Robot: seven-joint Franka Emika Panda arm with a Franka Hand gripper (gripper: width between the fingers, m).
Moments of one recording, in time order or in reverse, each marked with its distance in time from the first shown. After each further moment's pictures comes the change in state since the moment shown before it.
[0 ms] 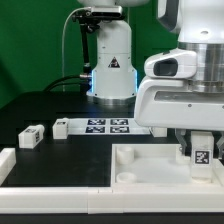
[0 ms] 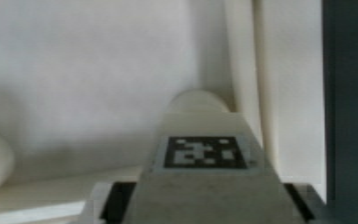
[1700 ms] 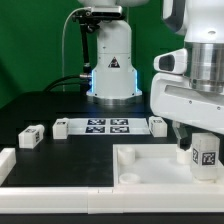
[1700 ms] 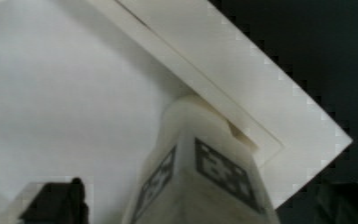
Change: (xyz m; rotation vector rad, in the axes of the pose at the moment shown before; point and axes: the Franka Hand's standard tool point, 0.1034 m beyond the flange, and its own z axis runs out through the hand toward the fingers) arm -0.004 -0.007 0.001 -0.003 0.017 0.421
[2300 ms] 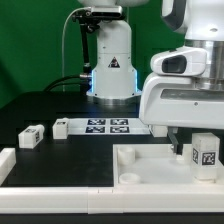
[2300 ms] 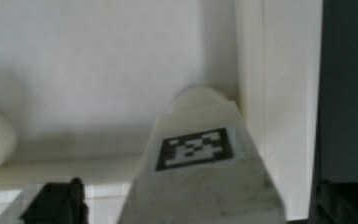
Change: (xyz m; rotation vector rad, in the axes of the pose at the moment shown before) arm 0.004 0.001 -0.002 -0.017 0.015 -0.623
